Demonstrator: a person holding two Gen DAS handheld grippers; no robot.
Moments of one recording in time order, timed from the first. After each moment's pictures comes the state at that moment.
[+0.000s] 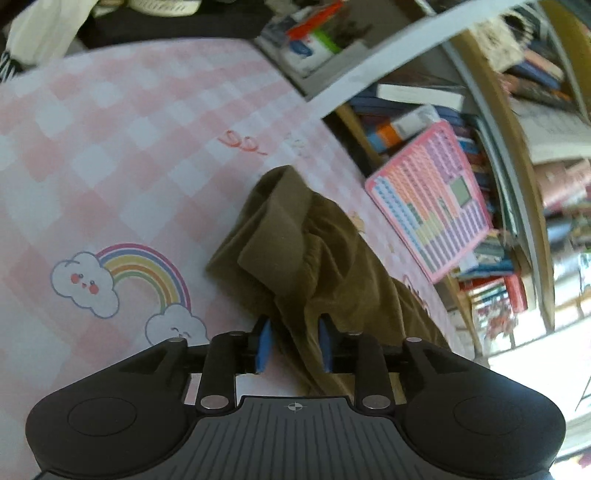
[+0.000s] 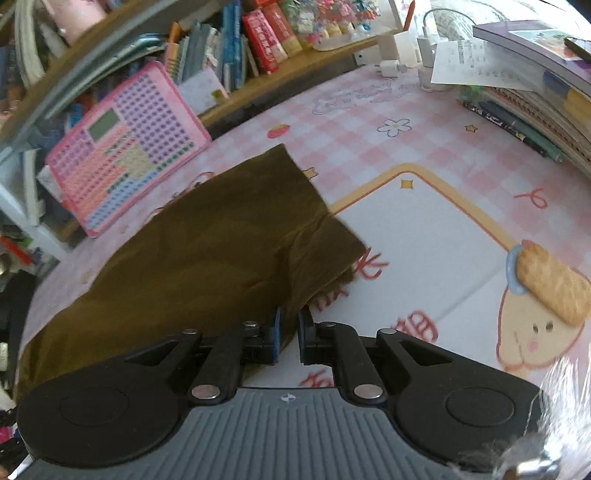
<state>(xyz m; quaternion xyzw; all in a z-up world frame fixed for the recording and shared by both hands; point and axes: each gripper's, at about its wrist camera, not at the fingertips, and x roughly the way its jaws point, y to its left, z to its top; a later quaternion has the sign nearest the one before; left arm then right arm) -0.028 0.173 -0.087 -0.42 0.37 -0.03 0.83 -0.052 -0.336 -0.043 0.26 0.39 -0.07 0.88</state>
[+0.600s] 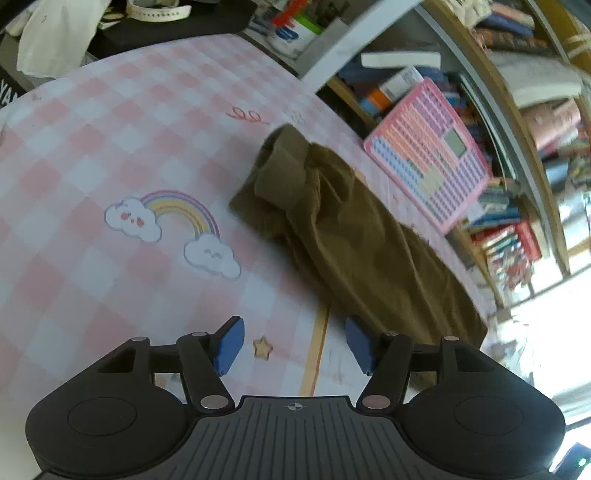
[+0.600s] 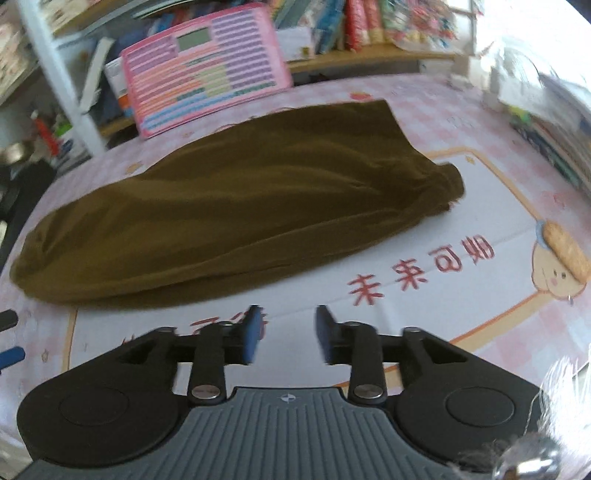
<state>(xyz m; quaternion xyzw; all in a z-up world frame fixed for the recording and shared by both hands) -0.076 0.155 -0.076 -0.35 0.41 -0.03 0.84 -0.094 -0.217 -0.040 0.11 0.42 -0.02 0.90</state>
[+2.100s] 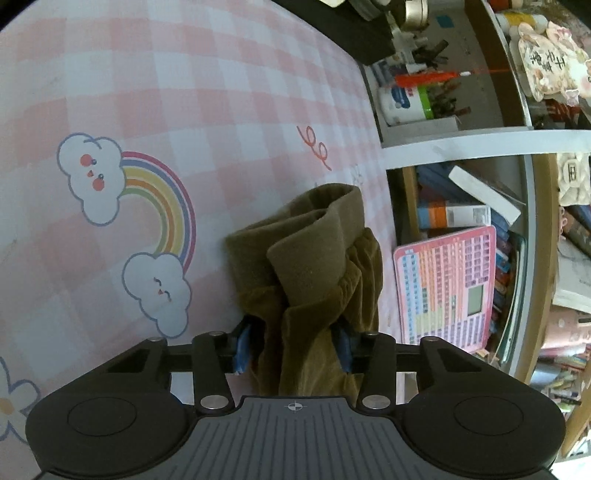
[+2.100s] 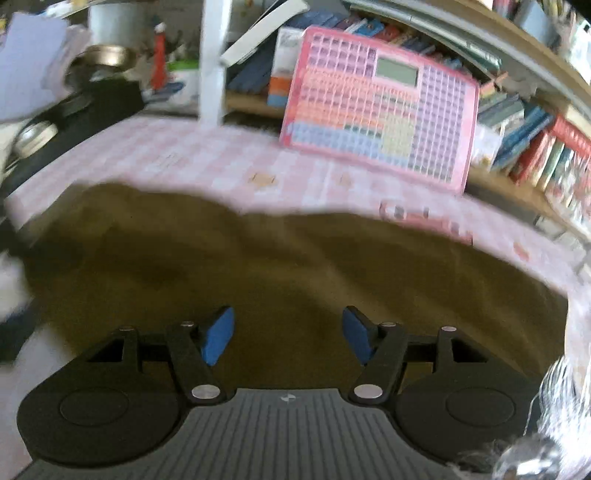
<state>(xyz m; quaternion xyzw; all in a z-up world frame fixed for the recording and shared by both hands) -0.021 0.168 -0.128 -0.62 0.32 0.08 0.71 0.023 -0.070 -0.051 -0.10 0.38 0.10 0.92</state>
